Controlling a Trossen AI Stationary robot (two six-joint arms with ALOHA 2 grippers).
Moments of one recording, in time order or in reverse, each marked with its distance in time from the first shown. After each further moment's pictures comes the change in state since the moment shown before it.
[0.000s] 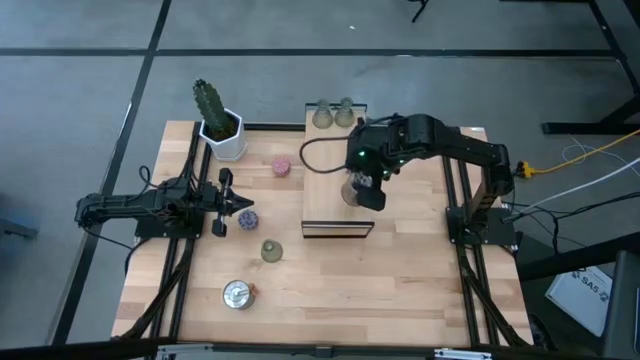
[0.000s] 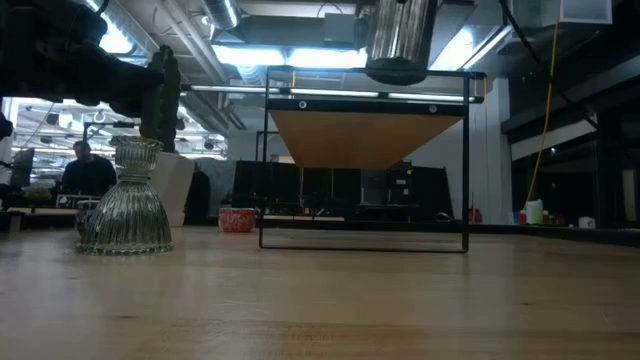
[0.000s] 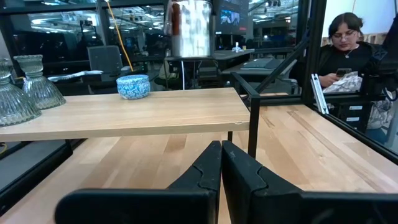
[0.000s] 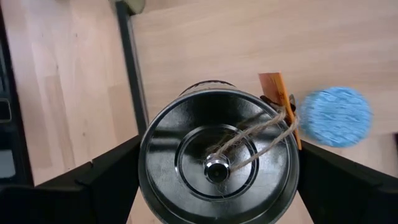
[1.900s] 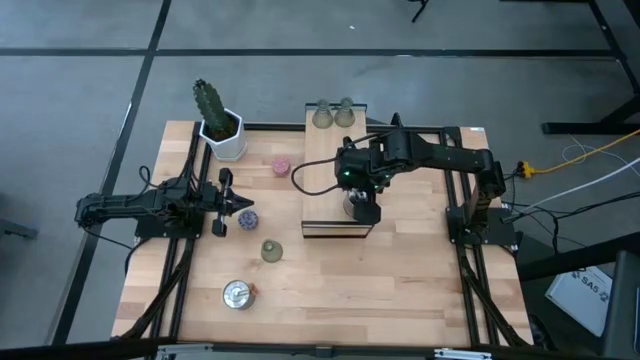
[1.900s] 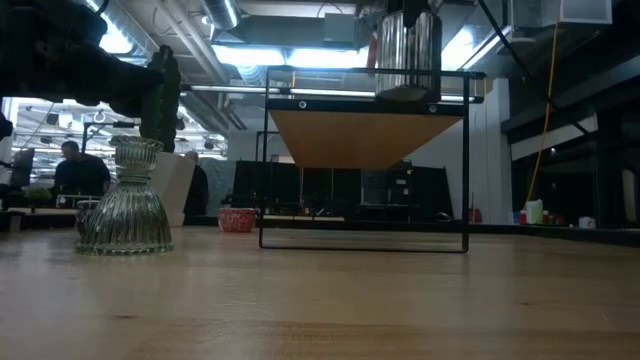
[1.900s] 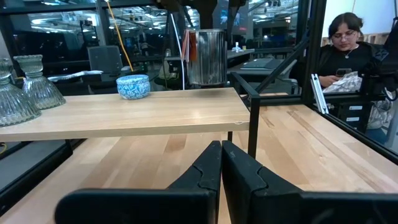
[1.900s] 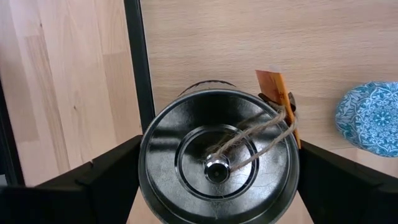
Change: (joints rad) left arm 0.000 0.001 0.000 0.000 0.000 0.000; right arm 0.046 0.056 -0.067 -0.007 -0.004 -0.034
